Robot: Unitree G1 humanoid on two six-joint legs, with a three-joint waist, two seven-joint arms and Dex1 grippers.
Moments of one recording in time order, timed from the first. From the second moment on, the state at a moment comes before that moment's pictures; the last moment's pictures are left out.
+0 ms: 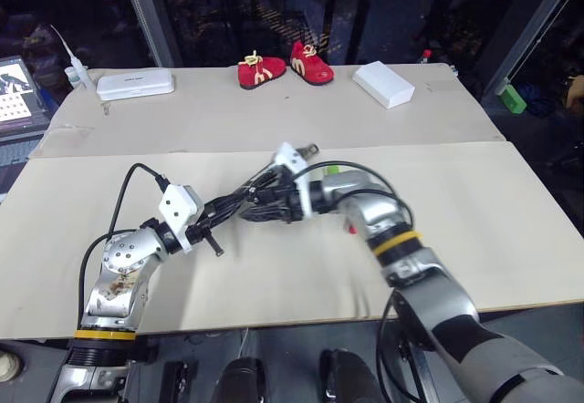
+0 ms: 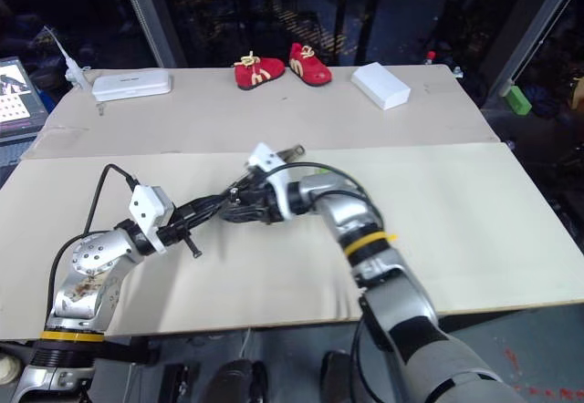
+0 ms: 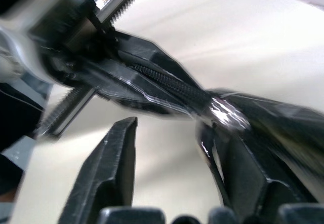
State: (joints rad) left arm -0.21 0.54 0.06 -0.02 -0.32 -0.02 -0.84; right arm -0.84 -0.25 0.25 0.32 0.27 0.58 1.20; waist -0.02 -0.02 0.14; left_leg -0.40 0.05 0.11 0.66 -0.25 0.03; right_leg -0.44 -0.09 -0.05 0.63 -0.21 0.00
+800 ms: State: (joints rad) left arm -0.22 0.55 0.09 -0.01 -0.32 -0.02 -0.85; right arm -0.41 -0.28 -0.10 -0.21 0.26 0.99 0.30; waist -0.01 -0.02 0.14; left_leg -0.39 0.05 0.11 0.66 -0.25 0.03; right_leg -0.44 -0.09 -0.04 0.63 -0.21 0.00
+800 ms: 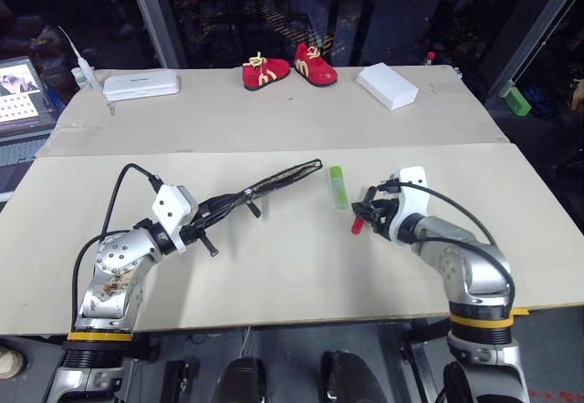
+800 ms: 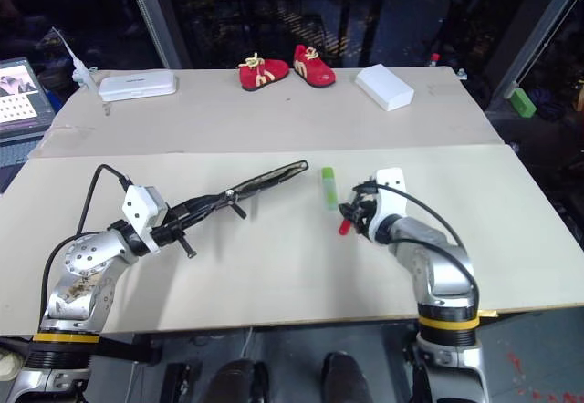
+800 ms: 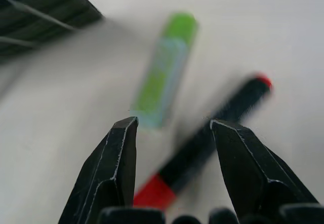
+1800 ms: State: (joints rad) left arm -0.20 0.54 0.10 -0.06 -0.32 0.01 -0.82; right arm -0.38 -0.37 0.18 -0.03 0.02 0.59 0.29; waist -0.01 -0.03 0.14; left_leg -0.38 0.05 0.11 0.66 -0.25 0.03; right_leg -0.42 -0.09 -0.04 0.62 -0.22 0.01
